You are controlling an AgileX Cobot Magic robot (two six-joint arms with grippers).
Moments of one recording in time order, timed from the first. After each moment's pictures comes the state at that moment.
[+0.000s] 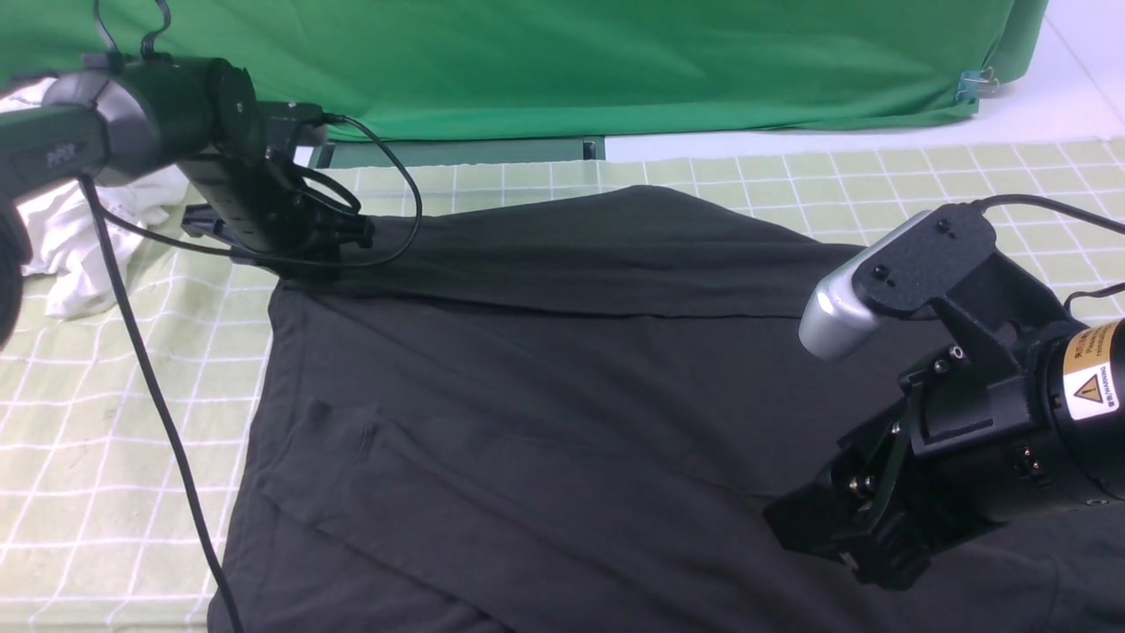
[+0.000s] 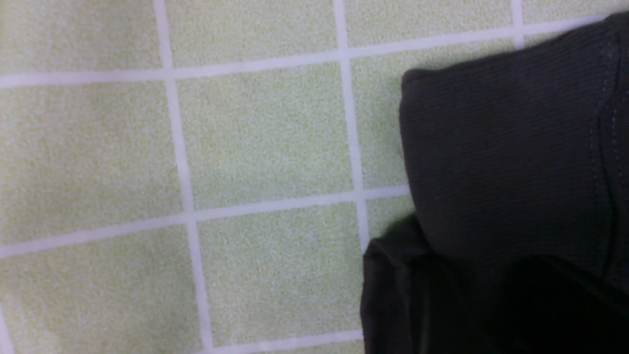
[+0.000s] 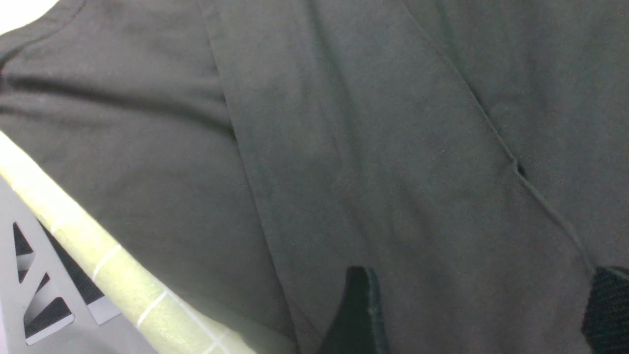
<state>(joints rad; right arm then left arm) 0.70 1.18 -0.90 0.32 0.76 -0.14 0.00 2.20 -1.67 -0.02 0.75 0.06</state>
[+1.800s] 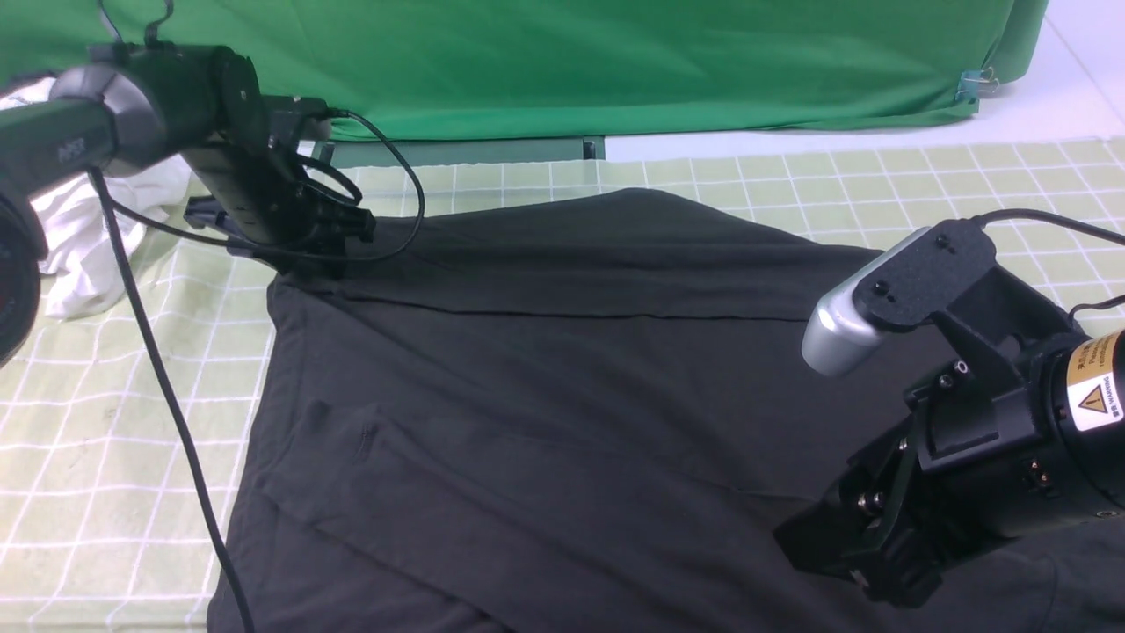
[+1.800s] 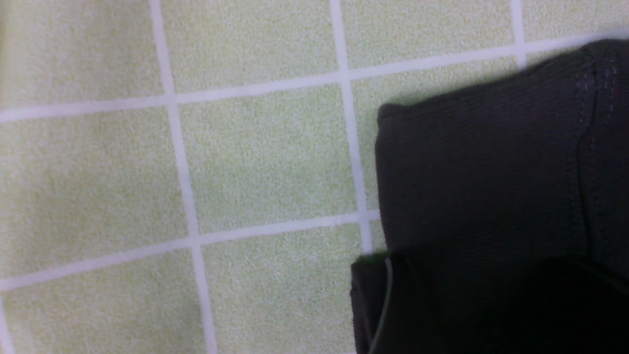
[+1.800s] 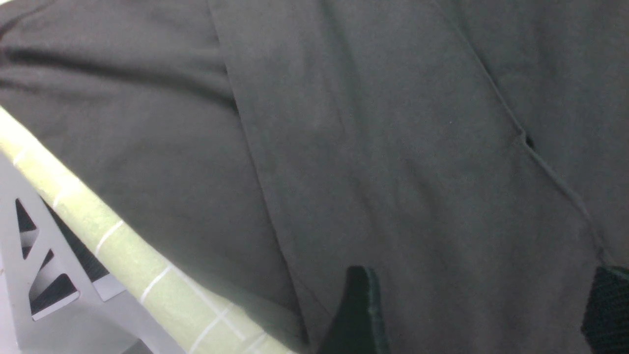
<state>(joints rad) 0.70 1.18 -0.90 0.32 0.80 -0.14 0.00 2.23 -1.74 -0.02 0.81 0.07</state>
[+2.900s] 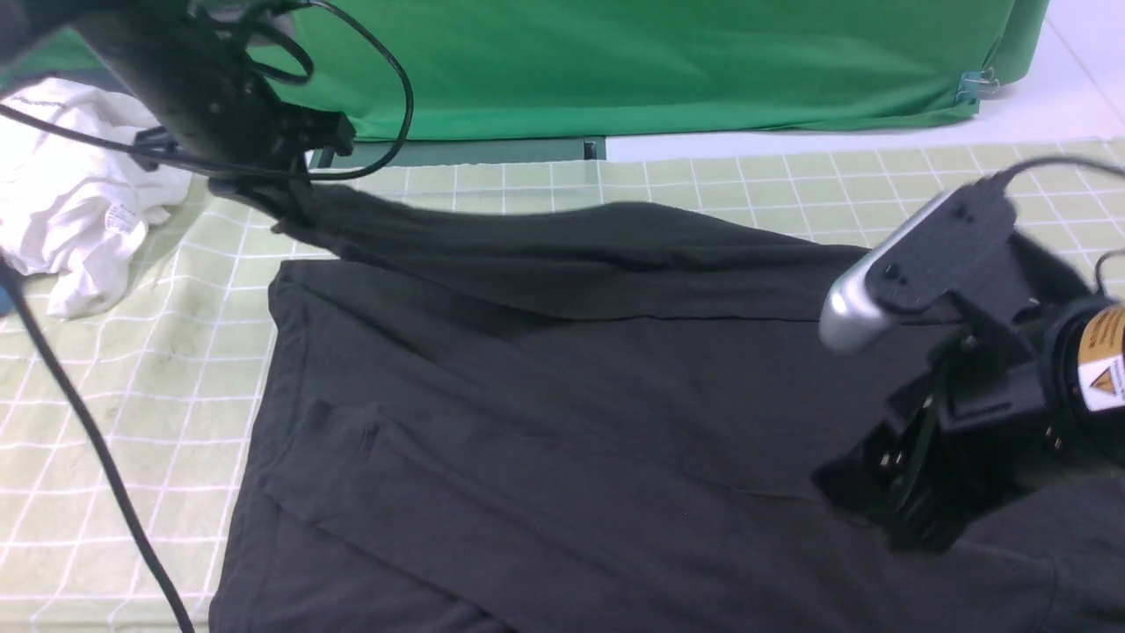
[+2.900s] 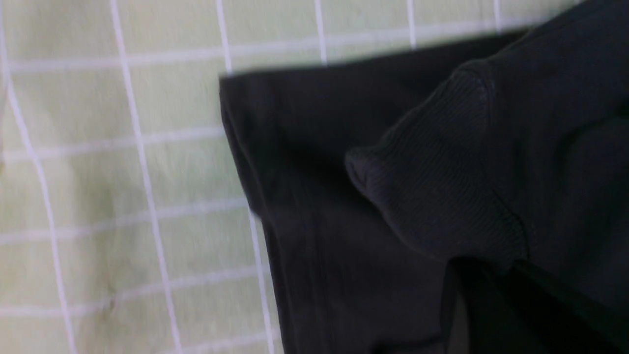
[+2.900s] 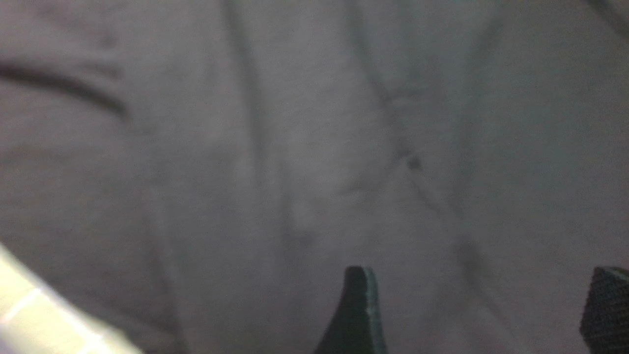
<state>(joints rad) 0.70 1.18 -0.92 0.06 0.77 -0.05 -0.01 1.94 -1.75 -0.19 1.19 0.09</state>
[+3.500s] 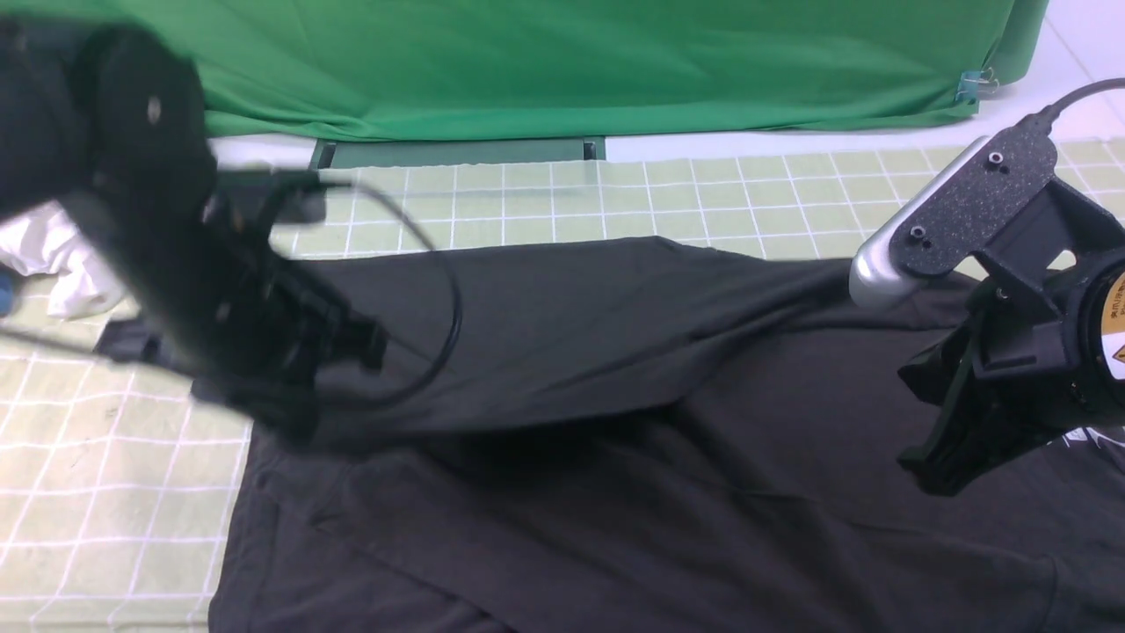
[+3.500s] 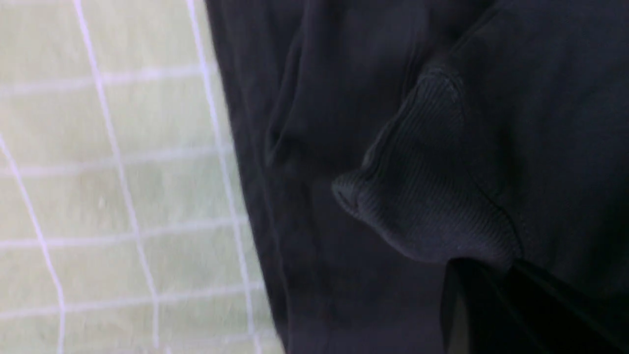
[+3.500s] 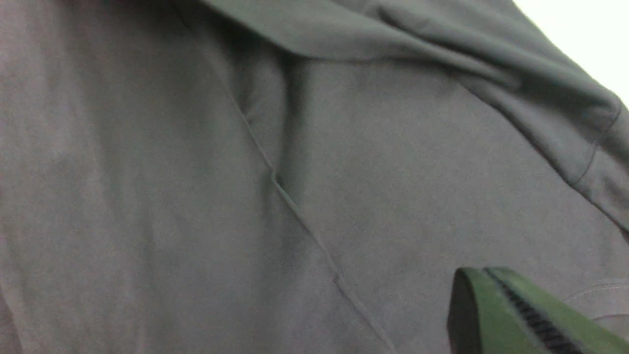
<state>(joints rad) 0.70 1.18 -0.94 -0.18 0.77 0.05 -0.25 1.50 -1.11 -0.05 1.15 -0.19</state>
